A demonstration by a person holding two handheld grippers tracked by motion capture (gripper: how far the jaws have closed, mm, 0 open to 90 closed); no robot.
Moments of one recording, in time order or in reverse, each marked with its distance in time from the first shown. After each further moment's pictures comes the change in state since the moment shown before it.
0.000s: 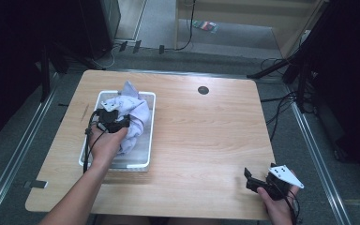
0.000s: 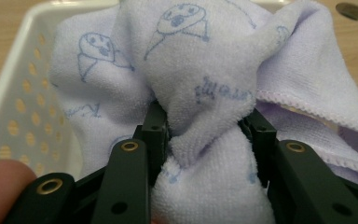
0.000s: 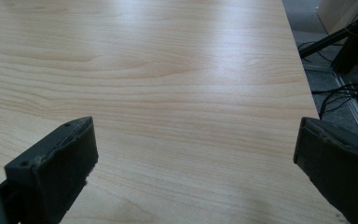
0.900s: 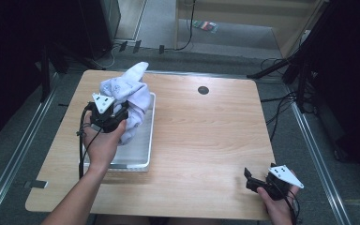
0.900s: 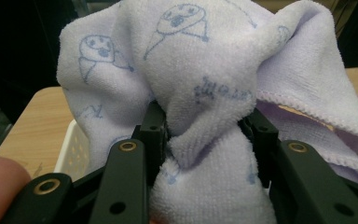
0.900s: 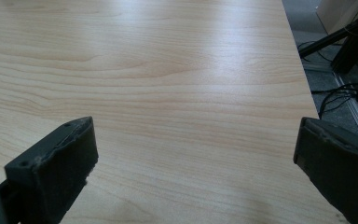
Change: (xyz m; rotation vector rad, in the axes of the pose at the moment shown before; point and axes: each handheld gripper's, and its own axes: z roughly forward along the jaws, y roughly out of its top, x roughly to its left) left arm -0.018 0.027 -0.058 -0.298 -0.010 0.035; right arm 0.000 0.000 0.000 0.002 -0.002 -0.001
